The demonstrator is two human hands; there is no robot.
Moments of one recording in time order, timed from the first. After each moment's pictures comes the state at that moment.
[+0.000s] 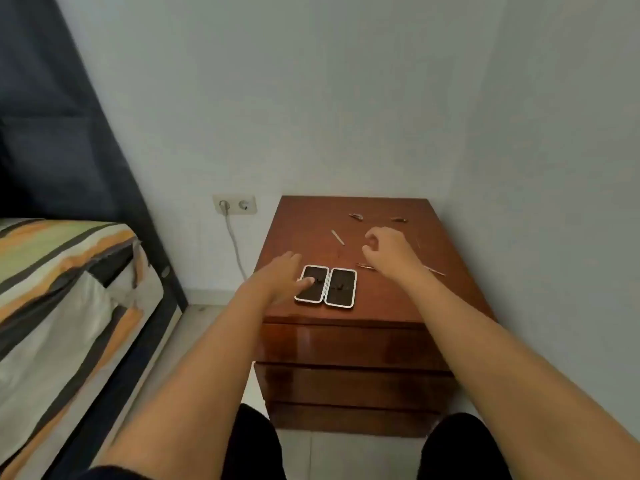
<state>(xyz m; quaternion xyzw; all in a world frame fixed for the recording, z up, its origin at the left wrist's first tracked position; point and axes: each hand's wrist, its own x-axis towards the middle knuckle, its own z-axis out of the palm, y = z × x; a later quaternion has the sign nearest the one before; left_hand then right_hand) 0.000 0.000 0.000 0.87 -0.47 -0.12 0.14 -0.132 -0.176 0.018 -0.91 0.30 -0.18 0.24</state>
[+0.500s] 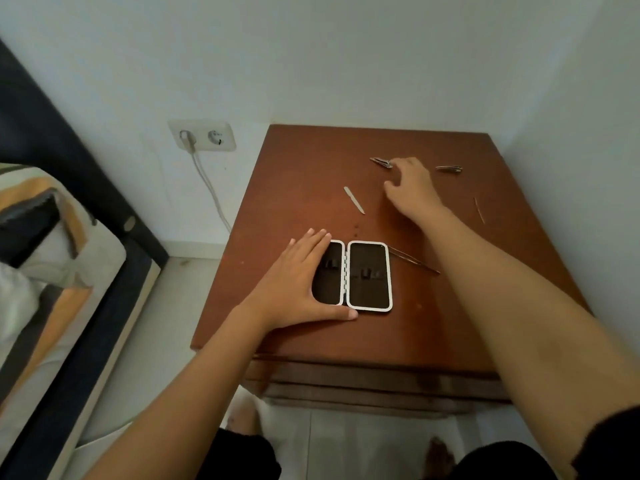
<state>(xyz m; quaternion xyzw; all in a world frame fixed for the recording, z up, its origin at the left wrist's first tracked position) 0.064 -0.073 -0.101 0.80 -0.55 -0.12 0.20 0.021 -0.331 -0.074 -0.89 0.35 -0.17 0.24</state>
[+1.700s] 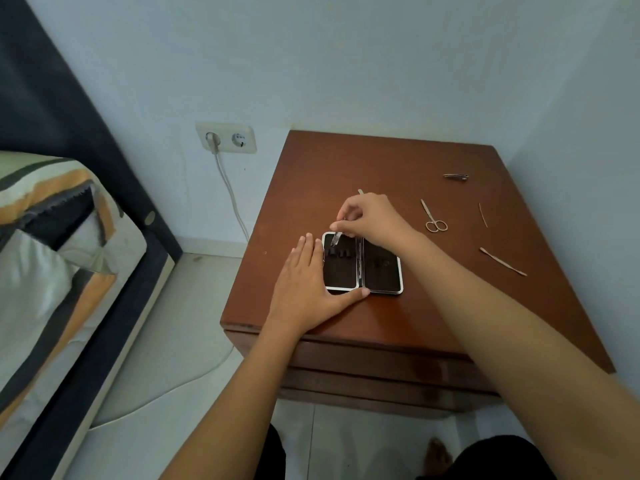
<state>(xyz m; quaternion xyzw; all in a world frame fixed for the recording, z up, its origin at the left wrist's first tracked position) 0.034 -0.060 -0.111 0.88 -0.41 -0.04 0.22 0.016 -0.227 -0.053 -0.91 0.19 -0.06 0.37</state>
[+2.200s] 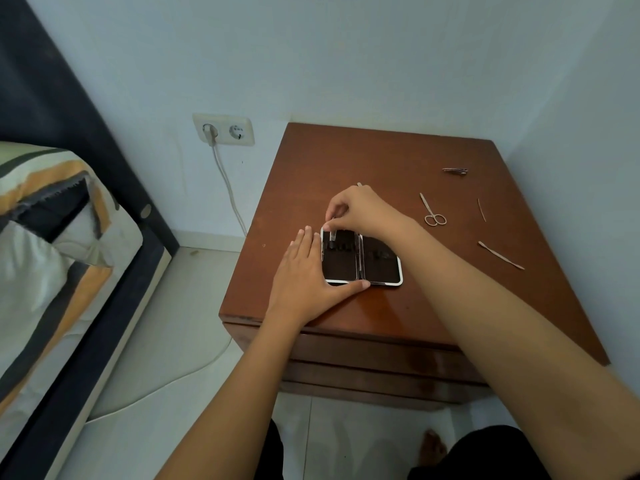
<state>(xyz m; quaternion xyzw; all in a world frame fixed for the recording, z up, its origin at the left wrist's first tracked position) 0.034 -0.061 -0.113 0.89 -0.40 -0.04 0.22 0.028 -0.218 -0.045 -0.95 0.15 -0.01 0.28</state>
